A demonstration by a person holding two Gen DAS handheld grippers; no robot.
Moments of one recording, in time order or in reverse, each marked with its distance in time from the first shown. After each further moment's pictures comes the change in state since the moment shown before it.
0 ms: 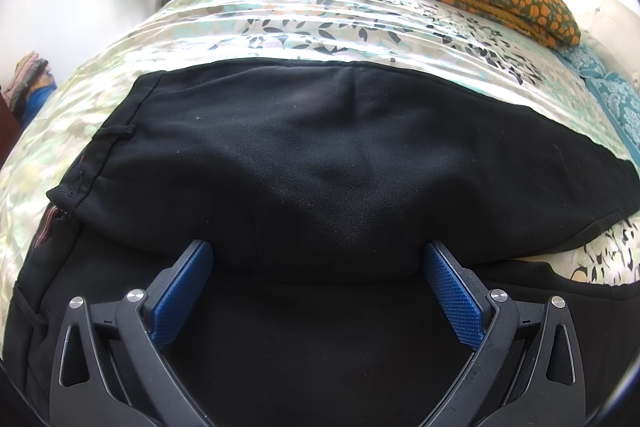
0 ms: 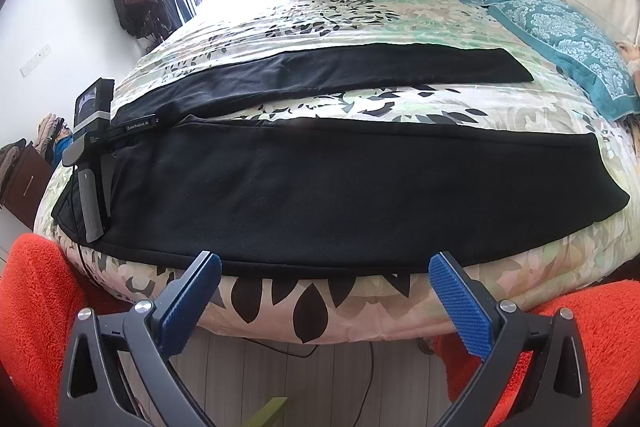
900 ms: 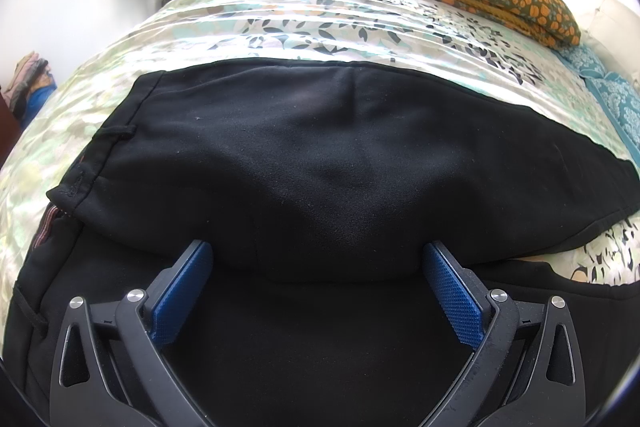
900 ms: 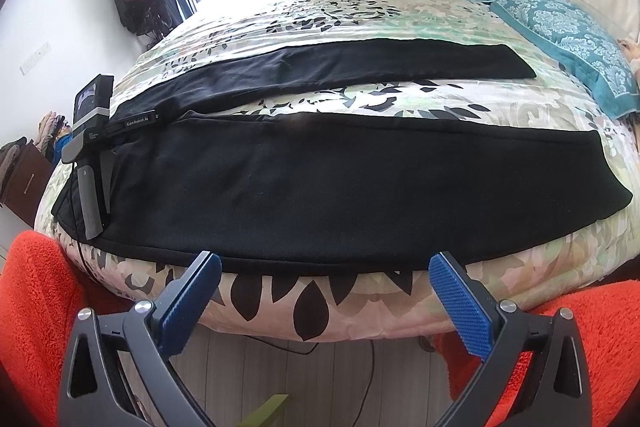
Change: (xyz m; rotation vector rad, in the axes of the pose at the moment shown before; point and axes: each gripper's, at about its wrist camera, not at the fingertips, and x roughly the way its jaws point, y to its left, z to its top) left arm 0.000 0.000 0.000 -0.001 -0.001 0.000; right arm 0.003 -0.002 -0.002 0.000 0.013 0.007
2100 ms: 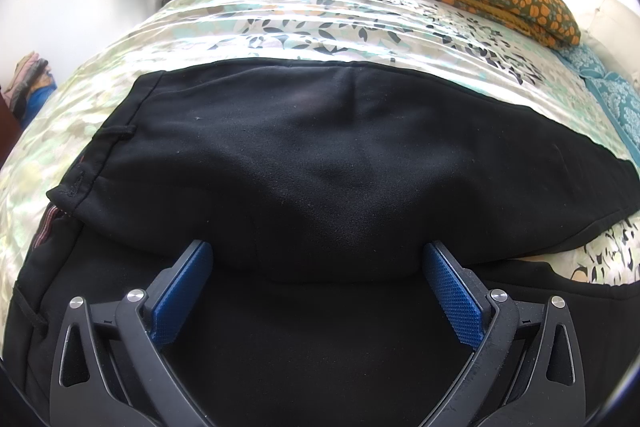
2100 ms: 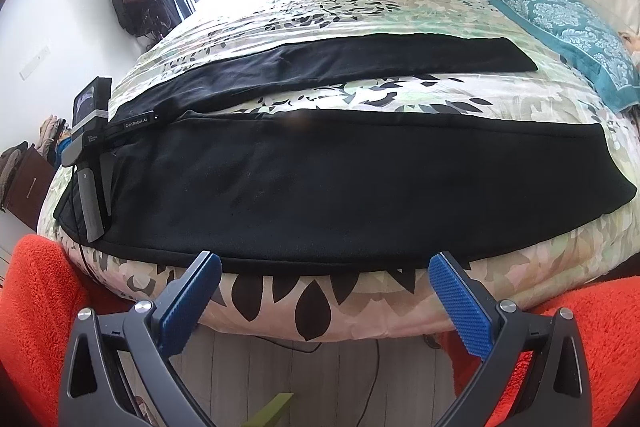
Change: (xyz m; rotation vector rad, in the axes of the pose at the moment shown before) left arm 0.001 -0.001 0.000 -0.001 -0.001 0.001; right arm 0.001 -0.002 0.001 0.022 0.006 0.016
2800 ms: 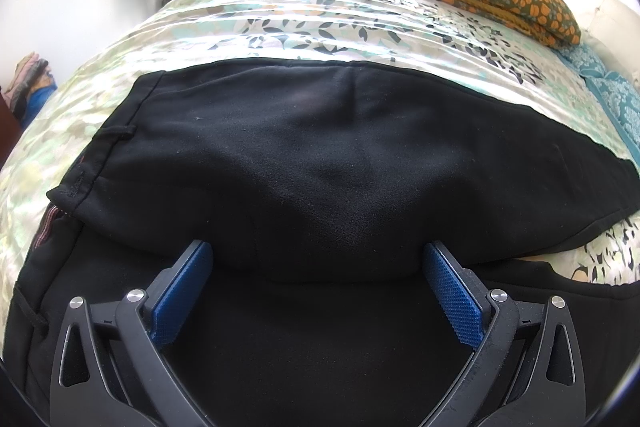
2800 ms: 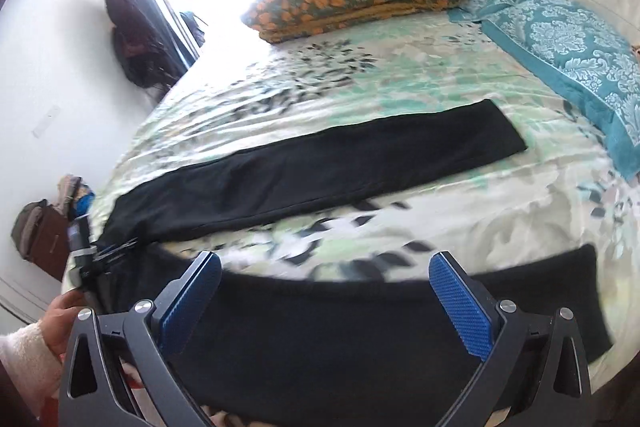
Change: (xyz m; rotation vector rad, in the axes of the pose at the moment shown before) left arm 0.002 0.000 0.001 0.000 0.000 0.001; right arm 0.026 -0.152 0.173 0.070 -0.063 0.062
